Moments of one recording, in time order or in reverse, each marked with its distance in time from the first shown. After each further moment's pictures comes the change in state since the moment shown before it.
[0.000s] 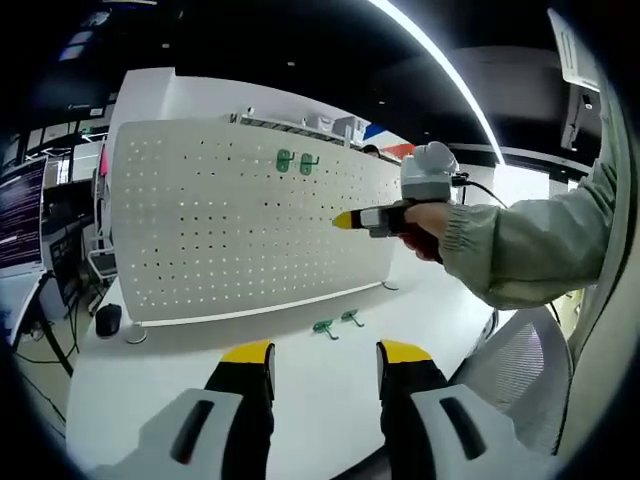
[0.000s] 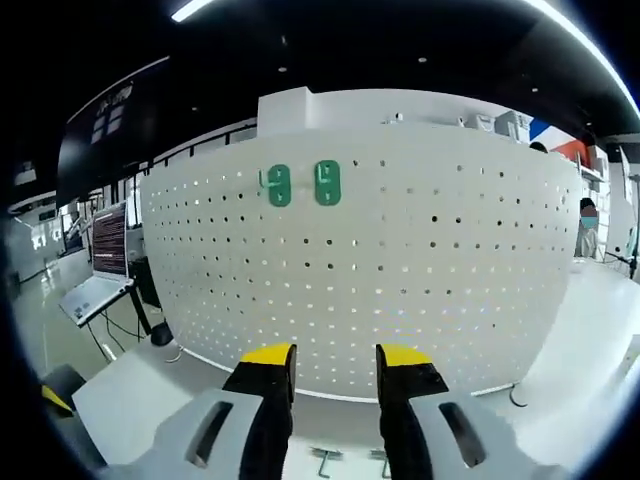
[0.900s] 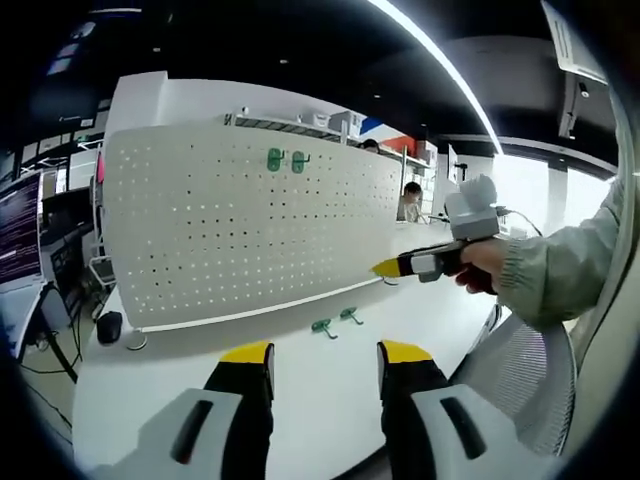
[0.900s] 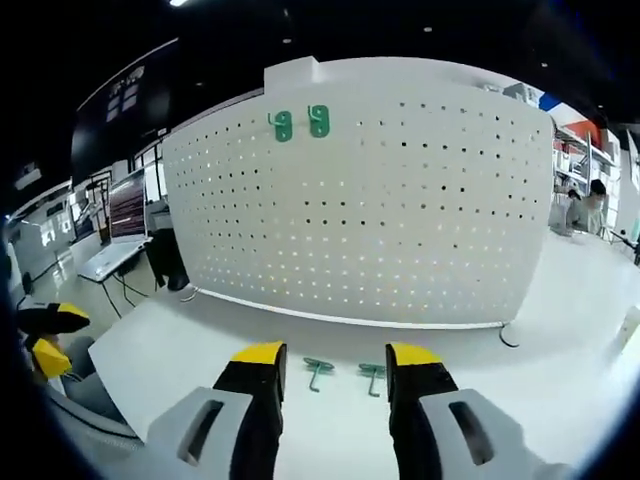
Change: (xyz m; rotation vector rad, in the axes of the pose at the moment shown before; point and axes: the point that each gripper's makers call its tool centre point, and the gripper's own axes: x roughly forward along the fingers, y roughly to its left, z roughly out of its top) left arm 0.007 -0.008 0.003 0.040 0.024 0.009; right arm -0.071 -0.021 -0.077 0.014 0.152 0.057
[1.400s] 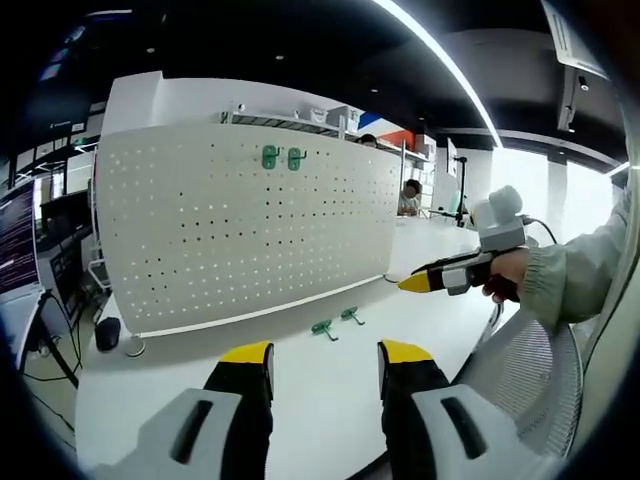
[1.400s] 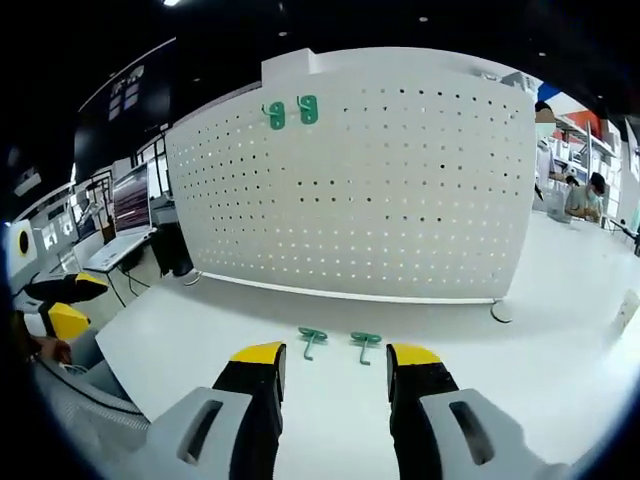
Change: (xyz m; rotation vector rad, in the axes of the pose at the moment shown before) left arm 0.015 -0.003 0.005 0.020 0.018 -0.002; right arm -0.024 -0.010 -0.023 0.017 0.034 0.013
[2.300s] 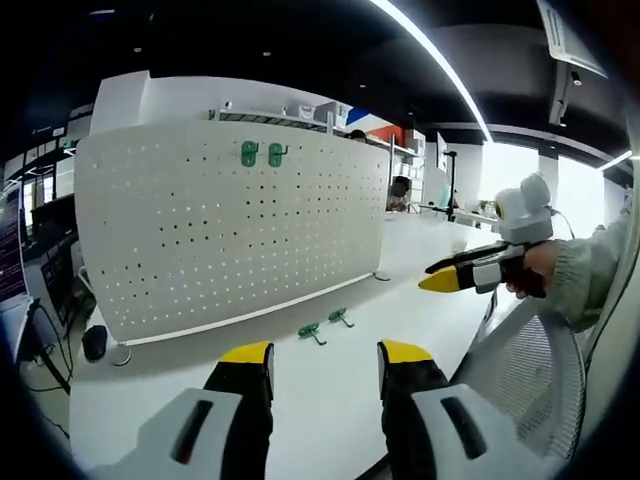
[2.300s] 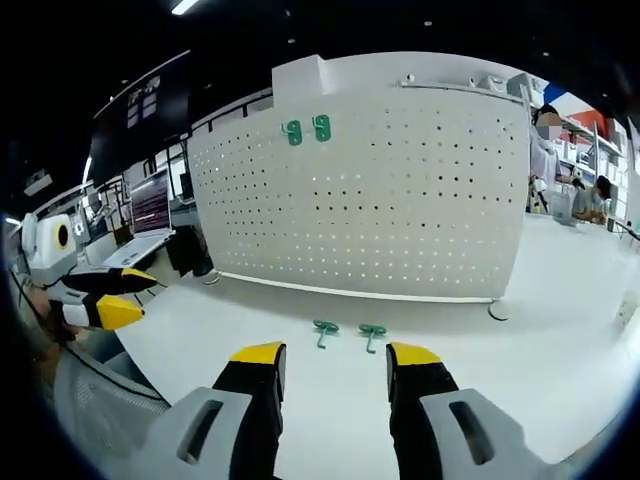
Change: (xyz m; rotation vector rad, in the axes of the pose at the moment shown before) left arm 0.018 -0.015 0.001 0.026 0.019 -0.046; right arm -0.044 0.009 0.000 -0.019 -0.025 0.056
